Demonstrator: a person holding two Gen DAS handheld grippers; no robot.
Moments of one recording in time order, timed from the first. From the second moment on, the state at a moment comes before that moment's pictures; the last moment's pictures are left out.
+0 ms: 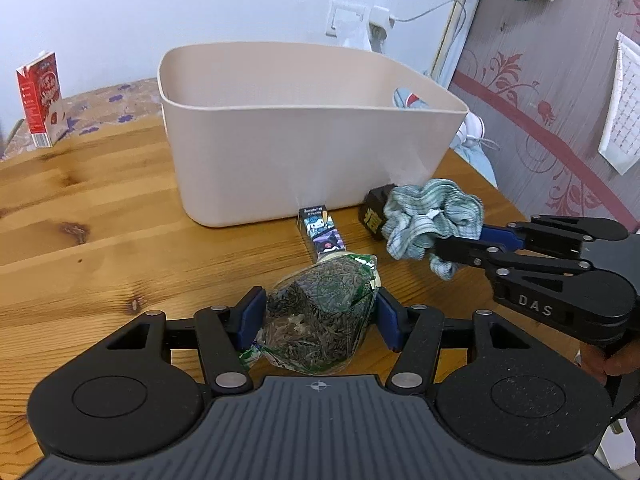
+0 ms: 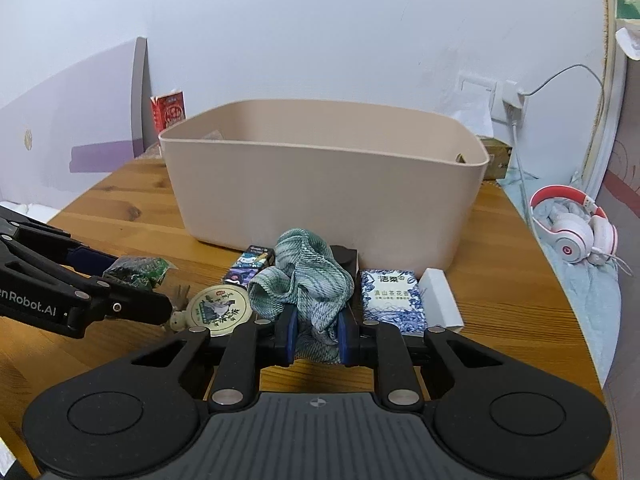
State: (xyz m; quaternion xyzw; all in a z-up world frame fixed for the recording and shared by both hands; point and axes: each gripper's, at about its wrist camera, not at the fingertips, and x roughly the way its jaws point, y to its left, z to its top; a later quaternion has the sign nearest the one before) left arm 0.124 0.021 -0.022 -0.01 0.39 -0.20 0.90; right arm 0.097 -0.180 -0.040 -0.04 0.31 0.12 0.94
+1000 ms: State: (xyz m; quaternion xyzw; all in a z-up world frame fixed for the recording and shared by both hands) left arm 0.230 0.007 0.068 0.01 0.28 -0.13 0.95; right arm 0.171 -0.210 0.060 -0.01 0.20 0.07 0.98
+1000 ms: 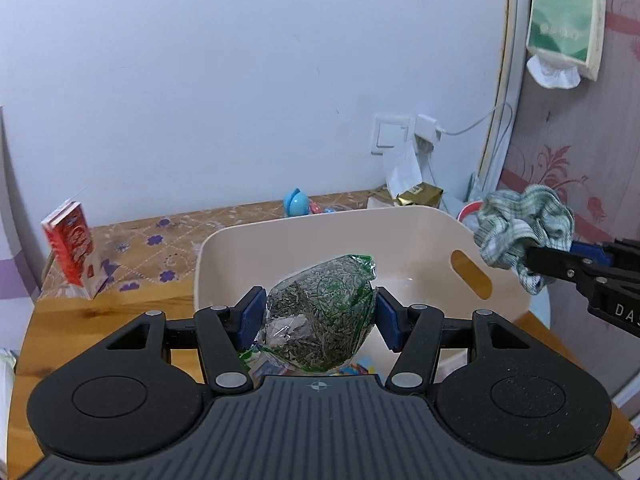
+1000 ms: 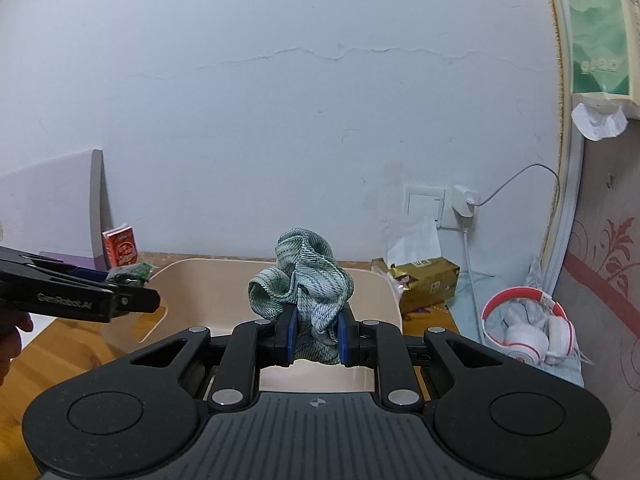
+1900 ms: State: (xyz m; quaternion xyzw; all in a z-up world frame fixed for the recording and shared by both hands) left arm 0.242 -0.003 0.042 0.03 0.33 -0.09 0.94; right arm 0.192 -0.196 0.046 -0.05 0.25 0.09 0.96
